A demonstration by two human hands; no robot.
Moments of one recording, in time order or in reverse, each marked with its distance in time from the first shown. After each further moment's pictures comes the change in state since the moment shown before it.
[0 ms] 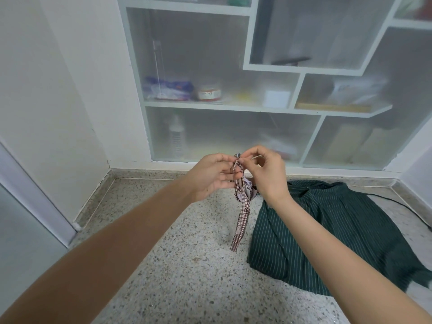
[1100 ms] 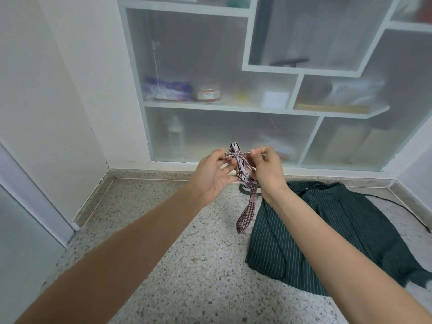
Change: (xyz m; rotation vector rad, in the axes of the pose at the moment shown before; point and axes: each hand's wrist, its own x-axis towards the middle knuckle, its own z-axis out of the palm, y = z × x) left_hand 0.010 -0.012 0.011 -0.491 0.067 0.092; right_hand 0.006 -0.007 0.004 0.369 0.045 0.407
